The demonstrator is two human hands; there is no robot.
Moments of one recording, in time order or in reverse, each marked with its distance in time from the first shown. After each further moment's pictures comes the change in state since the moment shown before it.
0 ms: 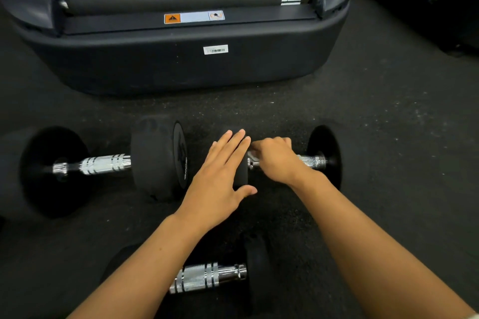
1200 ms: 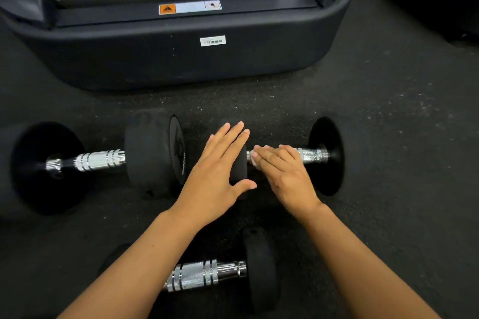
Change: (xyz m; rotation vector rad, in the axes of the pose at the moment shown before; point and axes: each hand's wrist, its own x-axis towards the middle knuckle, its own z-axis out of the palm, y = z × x) left_hand 0.001 -0.005 0.005 -0.036 0.035 0.020; right_hand -0.043 0.032 0.064 -0.035 0.623 -0.372
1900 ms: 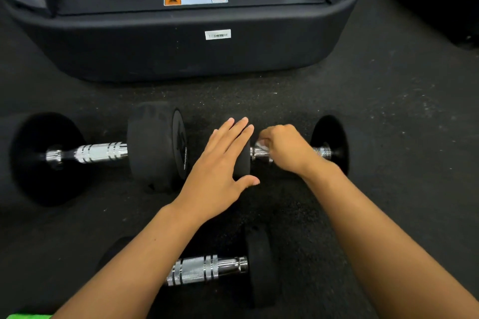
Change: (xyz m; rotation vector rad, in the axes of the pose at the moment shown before) left_hand 0.000 0.002 -0.002 -0.012 -0.006 0.003; right_hand 0.069 0.010 -0.021 0.166 -0.540 0.371
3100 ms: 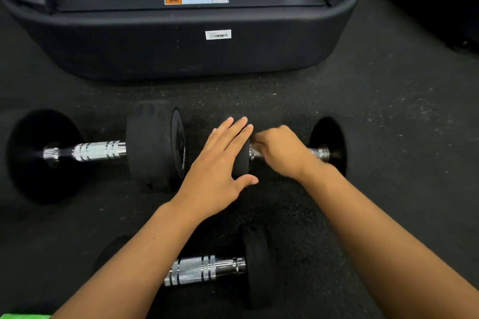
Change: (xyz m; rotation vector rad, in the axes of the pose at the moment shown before) left_hand 0.002 -0.002 0.001 -0.024 0.027 -0.003; right_hand -0.004 -0.007 -0.004 -0.052 -0.030 -0.107
